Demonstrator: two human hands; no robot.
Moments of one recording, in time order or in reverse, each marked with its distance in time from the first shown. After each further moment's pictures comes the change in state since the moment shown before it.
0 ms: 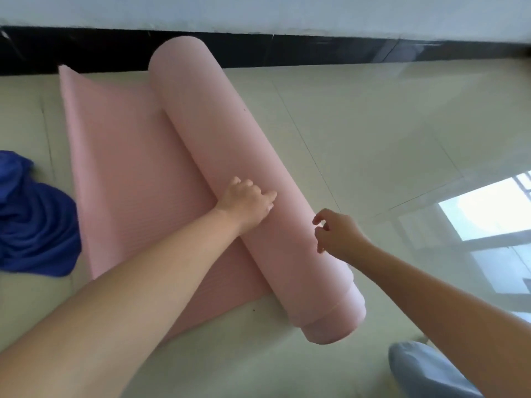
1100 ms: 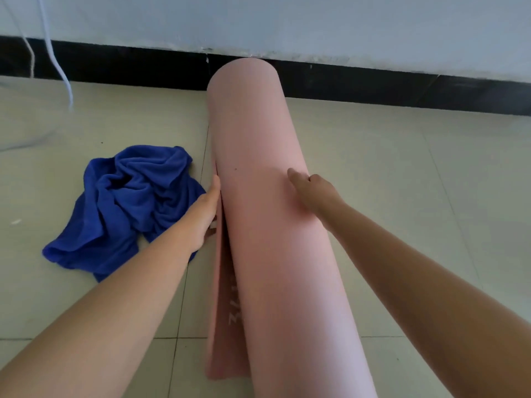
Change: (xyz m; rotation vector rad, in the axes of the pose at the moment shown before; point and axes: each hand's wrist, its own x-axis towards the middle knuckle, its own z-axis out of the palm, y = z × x) left_hand -0.114 -0.185 0.057 -1.687 0.274 -1.213; right_hand 0.076 -0.220 0.098 0.097 -0.164 -0.317
